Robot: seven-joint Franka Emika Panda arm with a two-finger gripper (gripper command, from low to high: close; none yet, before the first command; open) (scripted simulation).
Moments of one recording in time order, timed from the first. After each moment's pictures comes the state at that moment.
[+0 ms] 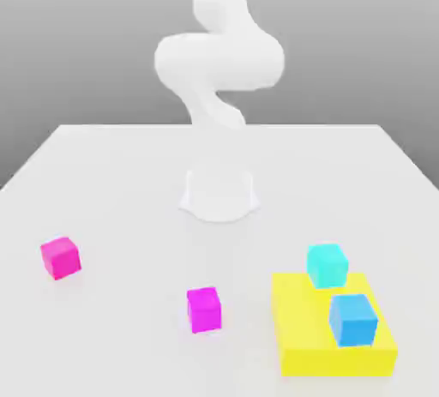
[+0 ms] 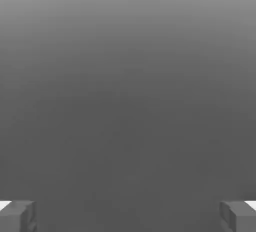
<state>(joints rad) -0.07 -0.74 0.00 -2.34 0.00 2.34 0.91</state>
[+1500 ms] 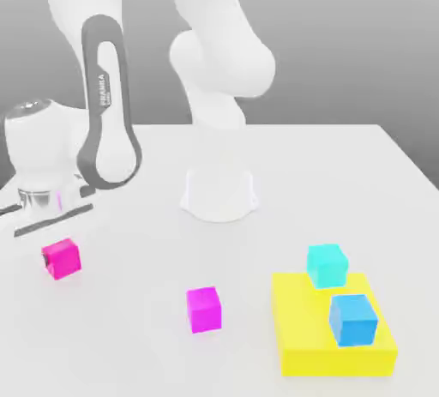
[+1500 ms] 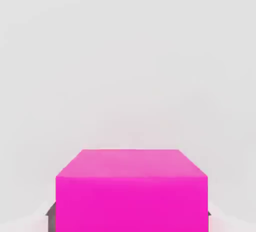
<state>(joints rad) -0.87 0.29 -0.03 -2.77 0.10 3.06 2.22</state>
